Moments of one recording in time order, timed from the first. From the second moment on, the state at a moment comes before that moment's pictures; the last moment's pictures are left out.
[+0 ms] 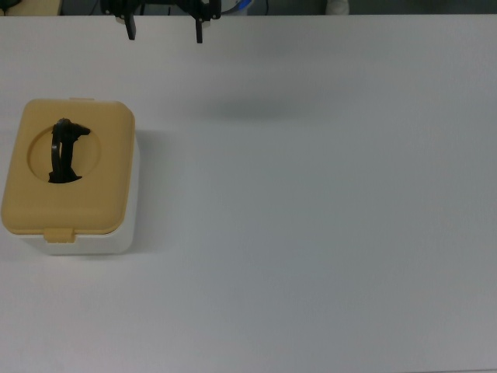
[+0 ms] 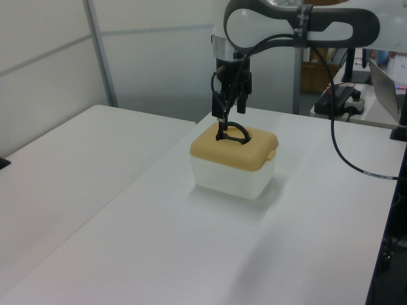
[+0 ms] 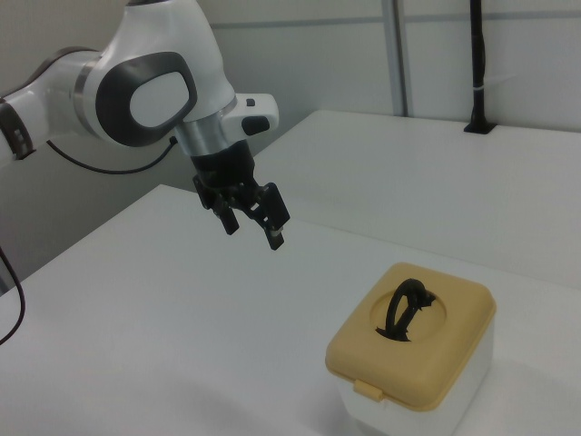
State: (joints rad) arm 0.00 0.02 0.00 -1.55 -0.03 1.66 -0.03
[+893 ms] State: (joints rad) arm -0.08 0.05 -0.01 -1.55 -0.03 1.66 -0.04
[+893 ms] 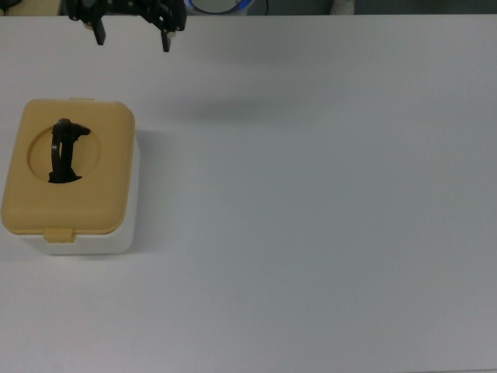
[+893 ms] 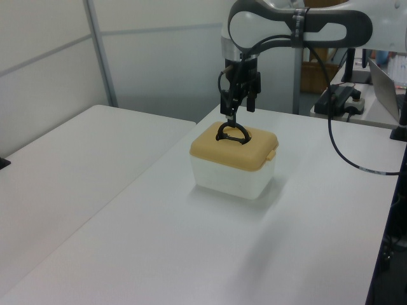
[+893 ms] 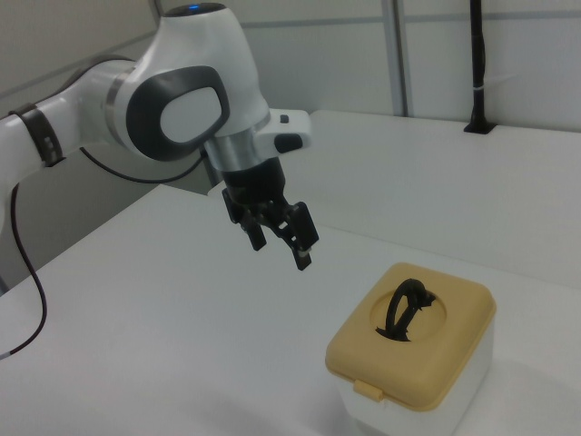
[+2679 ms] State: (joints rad) arm -0.23 0.29 0.00 -1.55 -0.09 2.05 -0.25
